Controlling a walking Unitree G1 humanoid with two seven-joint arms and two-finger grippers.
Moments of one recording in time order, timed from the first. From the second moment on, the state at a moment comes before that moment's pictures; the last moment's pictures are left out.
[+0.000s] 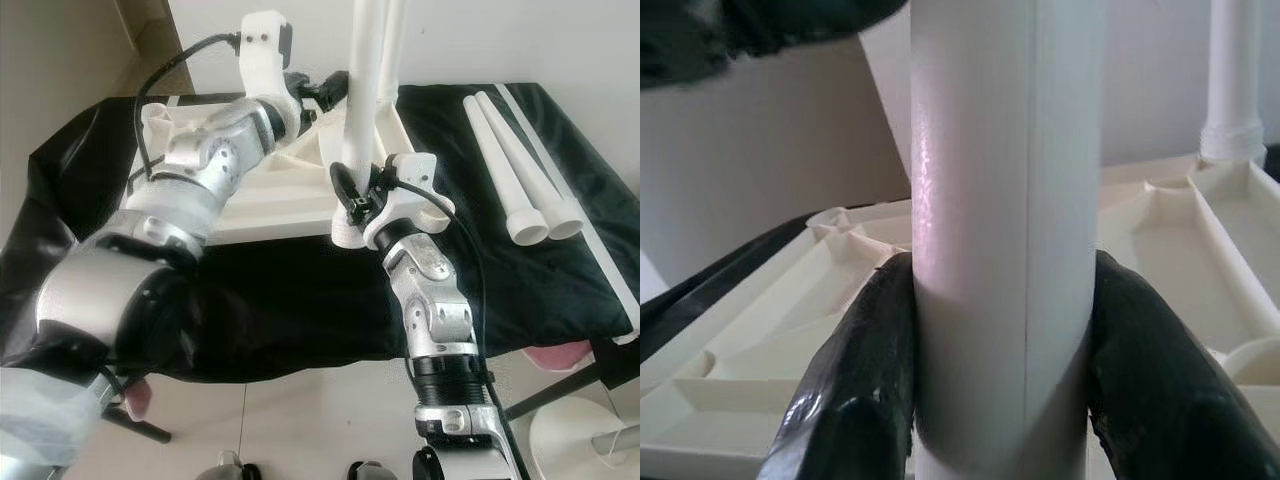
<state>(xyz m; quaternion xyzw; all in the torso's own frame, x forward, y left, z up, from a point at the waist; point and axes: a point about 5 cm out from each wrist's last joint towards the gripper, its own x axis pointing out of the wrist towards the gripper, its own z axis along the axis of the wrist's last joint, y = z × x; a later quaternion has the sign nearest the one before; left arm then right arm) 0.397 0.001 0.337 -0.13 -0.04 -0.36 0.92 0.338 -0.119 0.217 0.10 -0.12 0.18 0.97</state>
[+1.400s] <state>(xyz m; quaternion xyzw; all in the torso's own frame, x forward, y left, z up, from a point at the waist) 0.393 0.023 0.223 -0.06 0.06 -0.32 0.94 0.354 -0.198 0.243 0.07 -0.17 -0.06 0.98</state>
